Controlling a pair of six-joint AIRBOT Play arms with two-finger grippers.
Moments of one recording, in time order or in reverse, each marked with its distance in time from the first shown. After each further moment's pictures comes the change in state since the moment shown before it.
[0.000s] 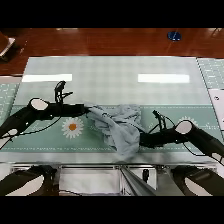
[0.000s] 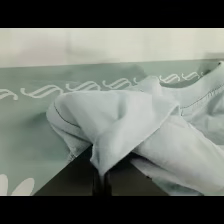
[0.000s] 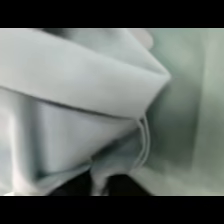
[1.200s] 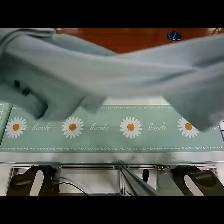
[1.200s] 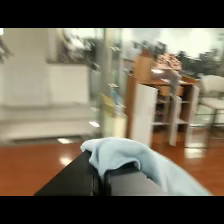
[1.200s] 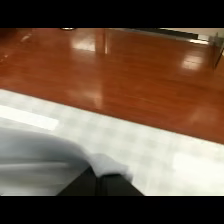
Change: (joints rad) left arm 0.417 0.831 0.707 0.185 -0.095 -0.041; right arm -0.202 0.458 1.394 -0.625 0.561 0.065
